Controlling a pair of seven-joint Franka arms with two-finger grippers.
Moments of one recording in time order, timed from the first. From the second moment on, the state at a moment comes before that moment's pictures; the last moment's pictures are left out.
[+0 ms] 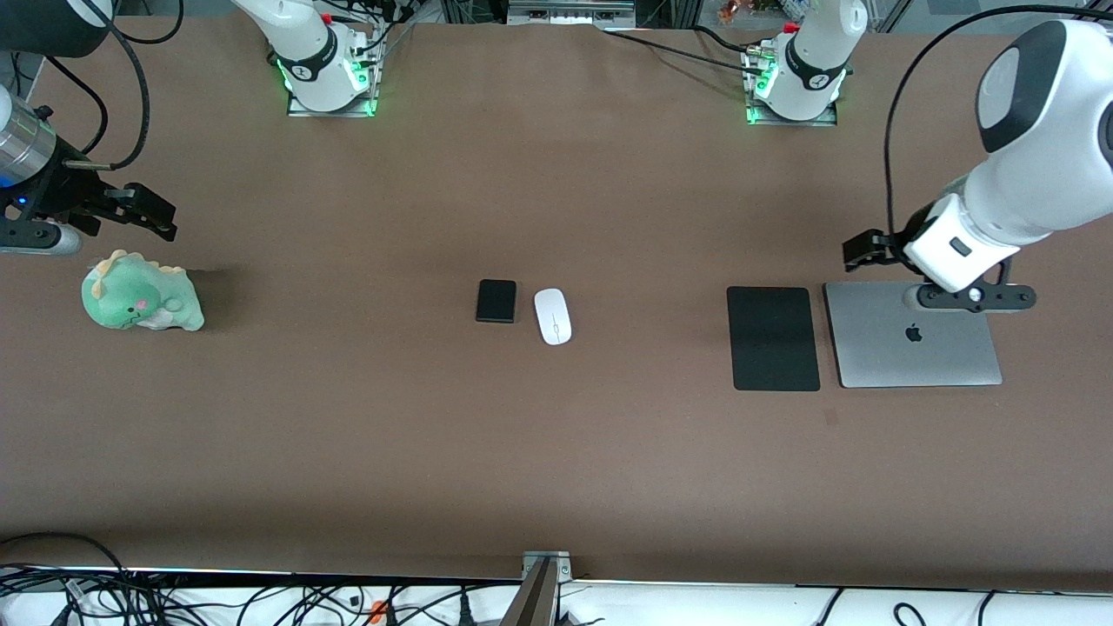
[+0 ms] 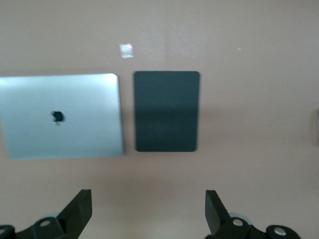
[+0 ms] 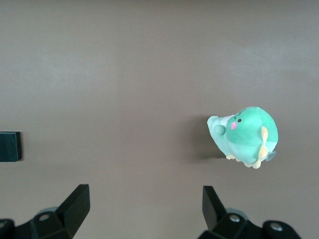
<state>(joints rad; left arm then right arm) 0.09 0.17 -0.26 -1.62 -0.01 1.64 -0.20 0.04 0.01 0.00 -1.68 -0.07 1.69 0.09</state>
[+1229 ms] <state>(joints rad) -0.47 0.63 -0.29 -1.60 -0.02 2.21 -1.00 0.04 0.01 0.00 -1.69 -0.05 1.69 0.09</state>
